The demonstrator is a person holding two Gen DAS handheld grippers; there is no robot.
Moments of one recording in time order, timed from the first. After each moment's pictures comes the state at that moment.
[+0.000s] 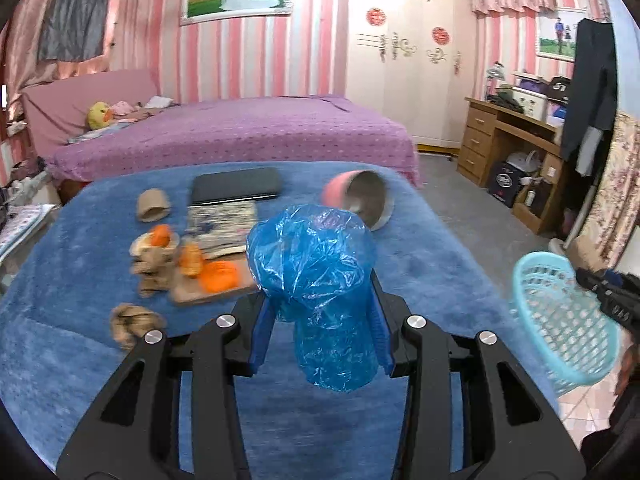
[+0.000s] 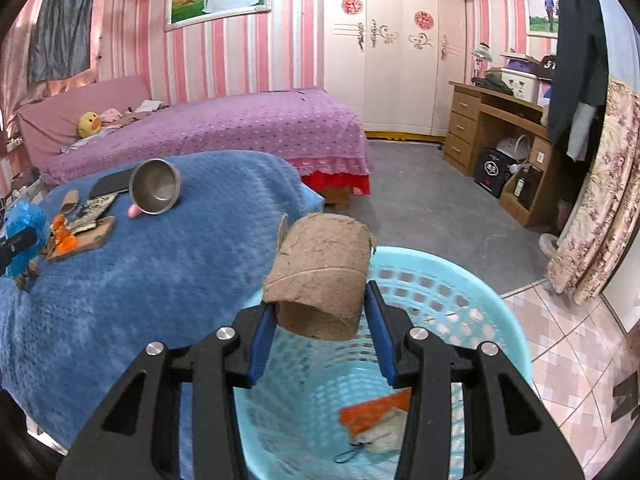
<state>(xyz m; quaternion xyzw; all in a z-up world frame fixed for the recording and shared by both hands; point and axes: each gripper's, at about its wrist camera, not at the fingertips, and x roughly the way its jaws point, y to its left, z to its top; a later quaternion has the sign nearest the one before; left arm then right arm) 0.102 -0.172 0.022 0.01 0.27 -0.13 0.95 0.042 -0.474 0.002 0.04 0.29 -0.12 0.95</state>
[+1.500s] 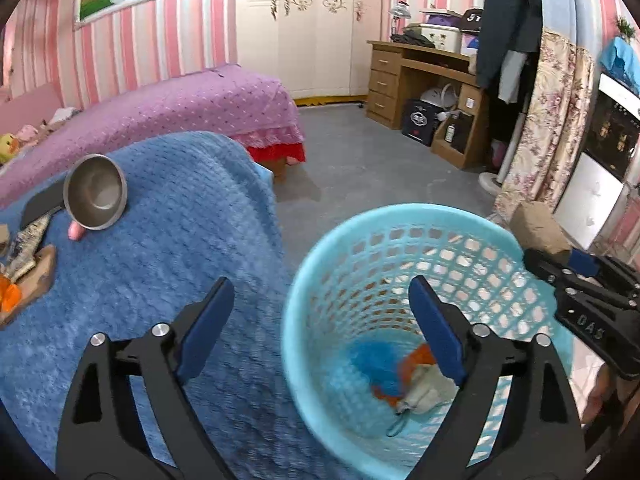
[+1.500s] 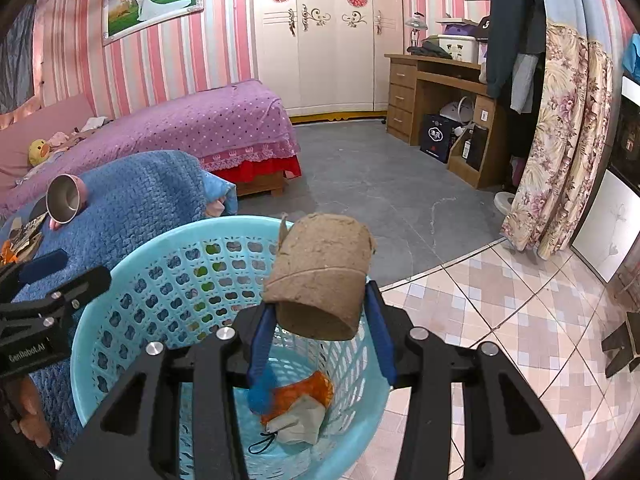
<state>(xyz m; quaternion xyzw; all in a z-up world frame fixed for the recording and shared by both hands) 0.092 -0.406 -0.023 0.09 0.32 -0.25 0.91 0.014 -0.584 -0.031 0.09 0.30 -0.20 0.93</state>
